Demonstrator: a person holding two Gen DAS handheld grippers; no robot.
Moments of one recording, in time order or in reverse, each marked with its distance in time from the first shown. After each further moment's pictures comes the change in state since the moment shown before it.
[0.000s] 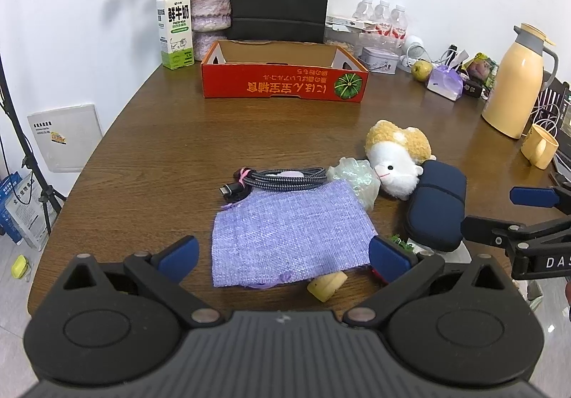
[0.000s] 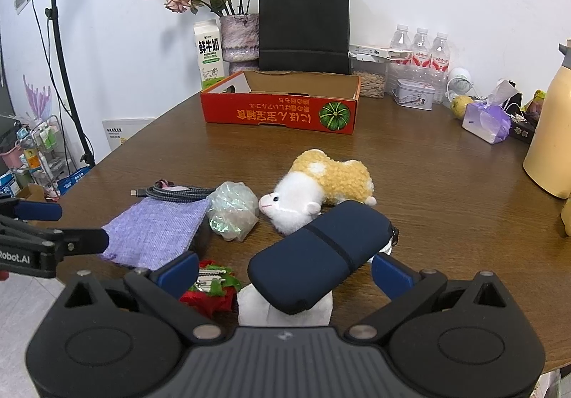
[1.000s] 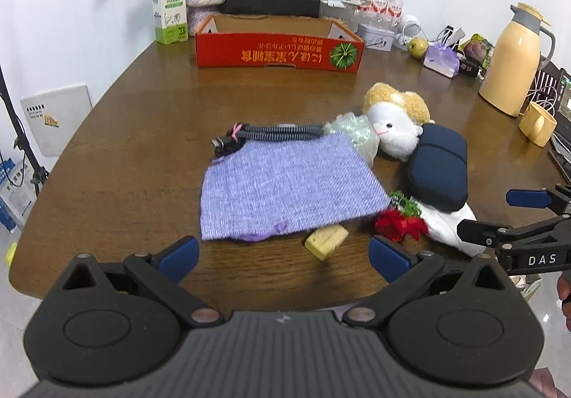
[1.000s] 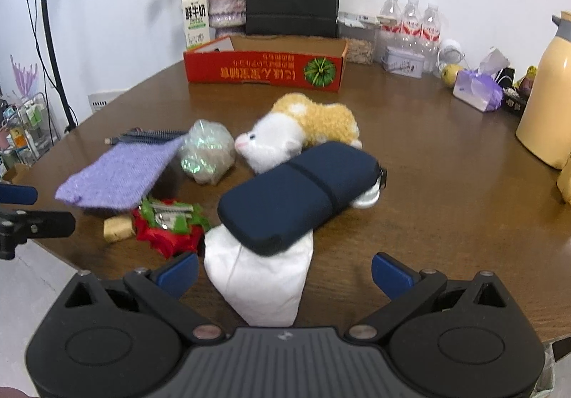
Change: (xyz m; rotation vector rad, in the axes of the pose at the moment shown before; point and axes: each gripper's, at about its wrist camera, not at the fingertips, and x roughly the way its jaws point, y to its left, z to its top) left arm 0.014 0.001 -0.032 0.004 0.058 -0.020; right arm 0.024 -0.007 -0.046 -0.011 0.076 -0.051
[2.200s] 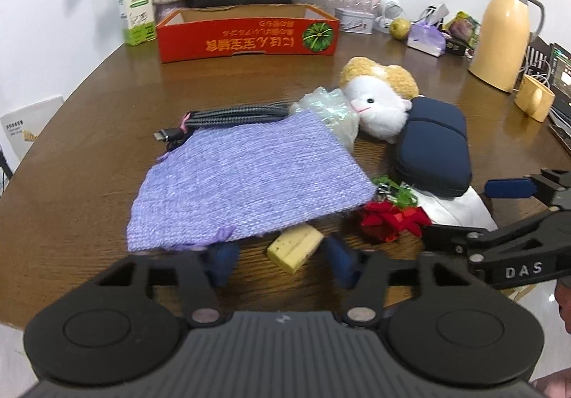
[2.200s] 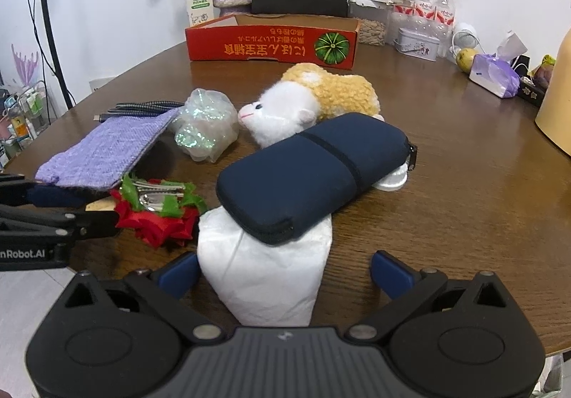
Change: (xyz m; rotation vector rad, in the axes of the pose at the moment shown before) left arm 0.049 -0.028 -0.005 0.082 -0.006 -0.029; right arm 0.036 0.003 -0.005 -0.014 0.033 0.022
